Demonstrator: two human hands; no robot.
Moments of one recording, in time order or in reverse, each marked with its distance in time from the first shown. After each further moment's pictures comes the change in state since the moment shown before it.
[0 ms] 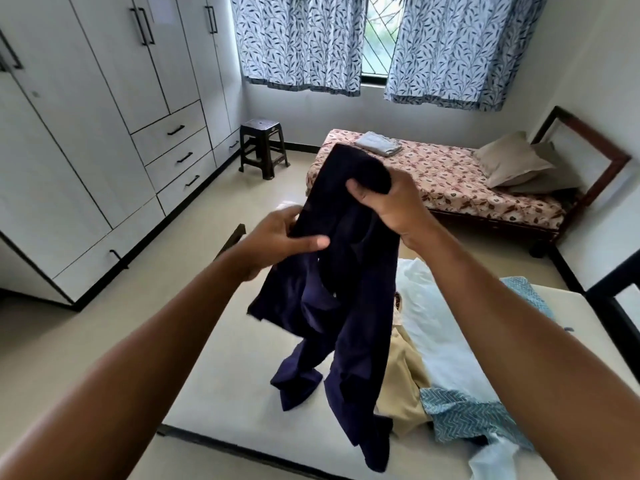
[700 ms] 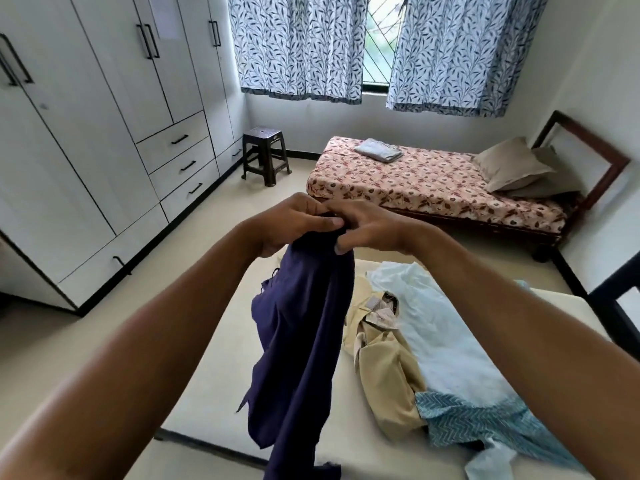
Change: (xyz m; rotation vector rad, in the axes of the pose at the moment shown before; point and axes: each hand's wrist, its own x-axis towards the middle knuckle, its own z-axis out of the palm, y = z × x) left_hand 0.027 0.051 0.036 0.144 -0.169 -0.004; right_hand -0.013 -0.009 -0.025 -0.309 -0.724 0.016
